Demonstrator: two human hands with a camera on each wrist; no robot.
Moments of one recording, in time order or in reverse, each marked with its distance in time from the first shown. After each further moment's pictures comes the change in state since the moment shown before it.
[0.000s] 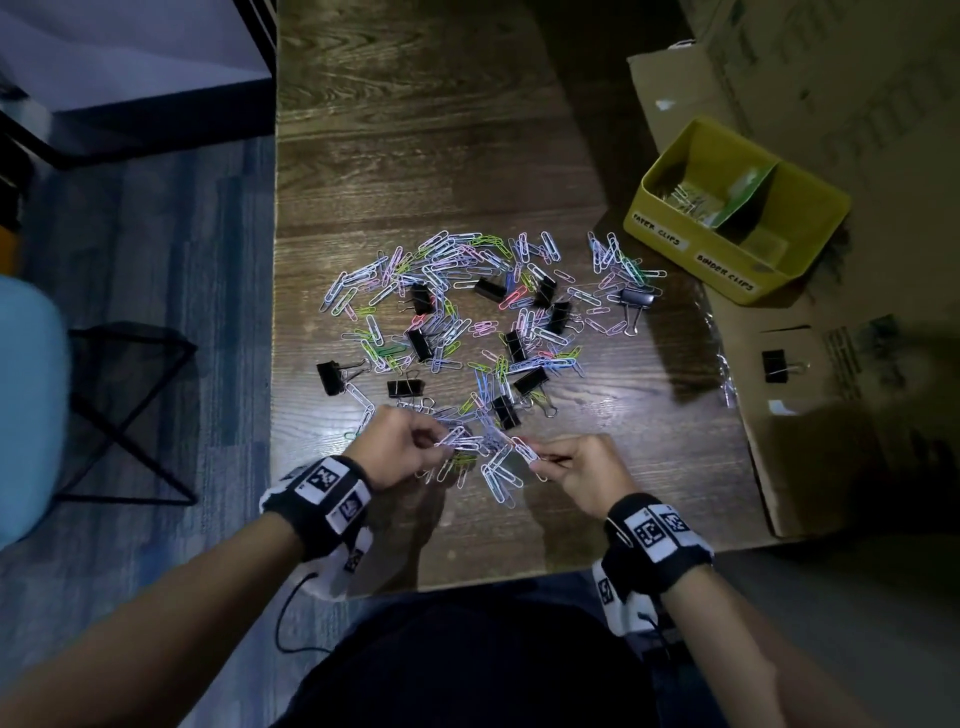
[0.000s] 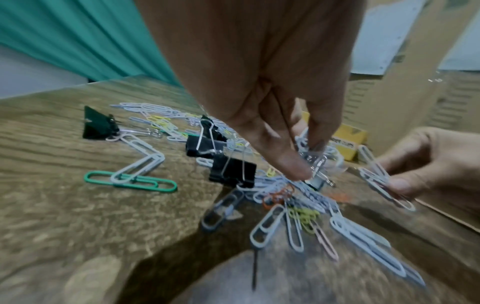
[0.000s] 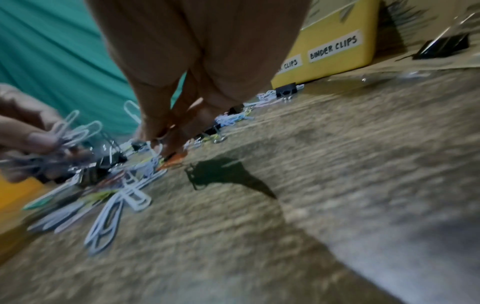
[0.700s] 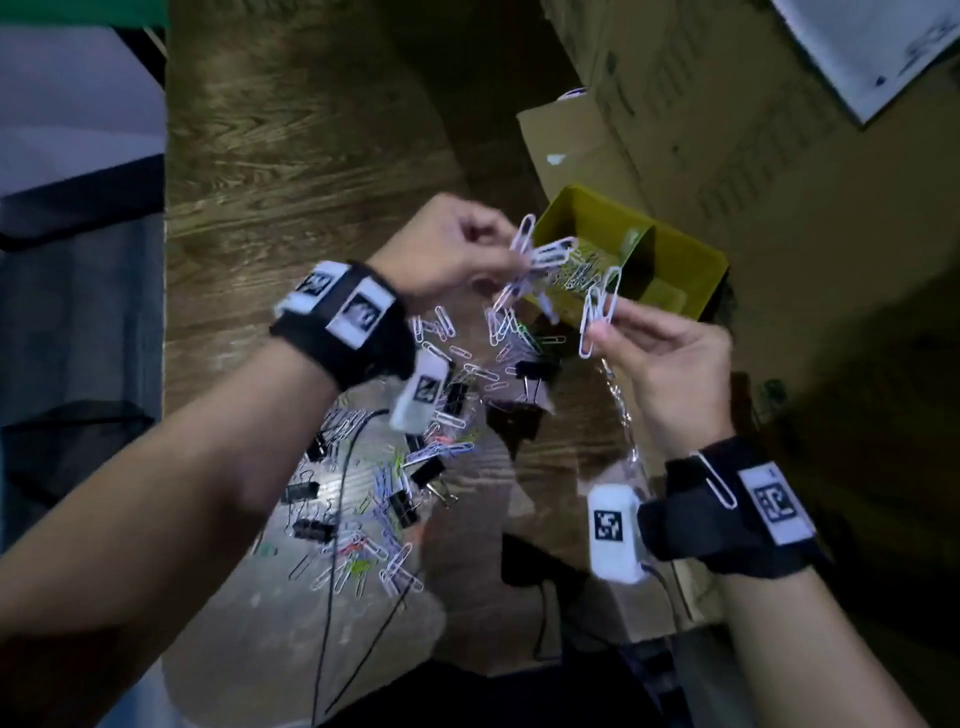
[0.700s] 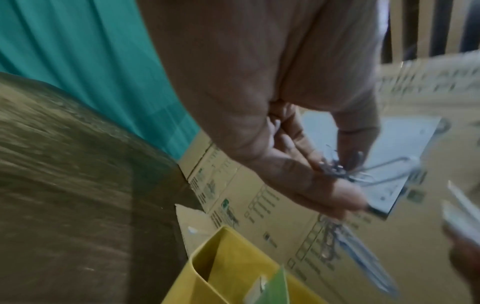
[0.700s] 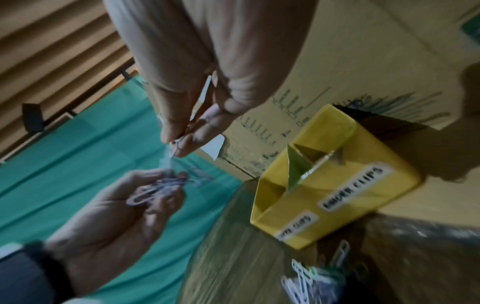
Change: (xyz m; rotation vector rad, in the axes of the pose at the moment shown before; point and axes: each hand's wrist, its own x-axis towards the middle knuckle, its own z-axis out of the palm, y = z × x) left_hand 0.191 0.282 -0.060 -0.402 -0.084 0.260; right_hand 0.030 -0.075 -0.226 0.764 0.535 -0.282
